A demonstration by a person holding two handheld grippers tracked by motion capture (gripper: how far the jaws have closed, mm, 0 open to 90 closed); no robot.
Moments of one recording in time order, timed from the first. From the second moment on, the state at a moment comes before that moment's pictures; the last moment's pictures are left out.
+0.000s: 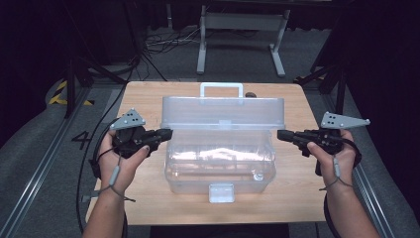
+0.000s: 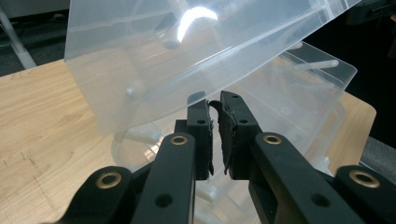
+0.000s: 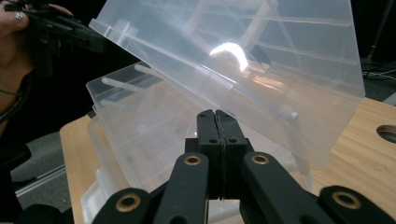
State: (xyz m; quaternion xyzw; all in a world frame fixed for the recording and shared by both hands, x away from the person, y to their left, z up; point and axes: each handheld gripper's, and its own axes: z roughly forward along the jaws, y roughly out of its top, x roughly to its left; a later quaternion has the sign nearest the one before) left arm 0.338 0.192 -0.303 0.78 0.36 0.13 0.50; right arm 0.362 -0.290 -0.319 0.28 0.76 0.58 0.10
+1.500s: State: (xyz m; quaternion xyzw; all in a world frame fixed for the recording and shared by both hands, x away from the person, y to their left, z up) left arm 0.317 0.194 -0.309 0.85 0.35 0.08 0.39; right arm 0.346 -0.286 -0.336 0.27 0.81 0.51 0.06
